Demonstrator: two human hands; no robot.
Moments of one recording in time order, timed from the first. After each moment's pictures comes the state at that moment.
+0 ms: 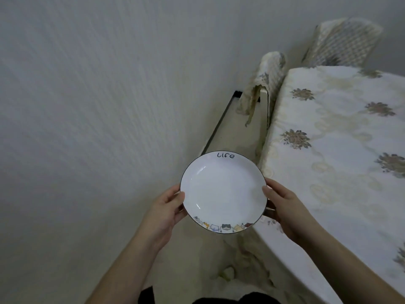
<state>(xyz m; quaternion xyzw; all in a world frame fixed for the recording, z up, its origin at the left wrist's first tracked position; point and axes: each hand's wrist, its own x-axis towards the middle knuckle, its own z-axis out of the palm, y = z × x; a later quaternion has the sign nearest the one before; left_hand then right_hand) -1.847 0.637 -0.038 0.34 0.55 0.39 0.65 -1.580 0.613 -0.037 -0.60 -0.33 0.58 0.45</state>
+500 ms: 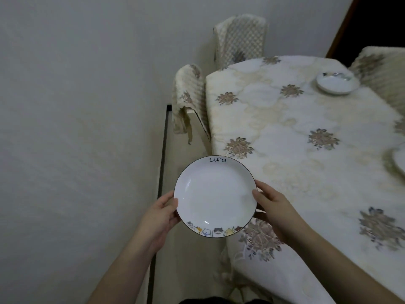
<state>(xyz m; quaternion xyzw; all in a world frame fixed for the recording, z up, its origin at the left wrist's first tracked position) -1.724 0.813 -0.039 0.46 0.50 0.21 0.71 -1.498 0.672 -0.034 -0.64 -0.20 0.48 0.56</state>
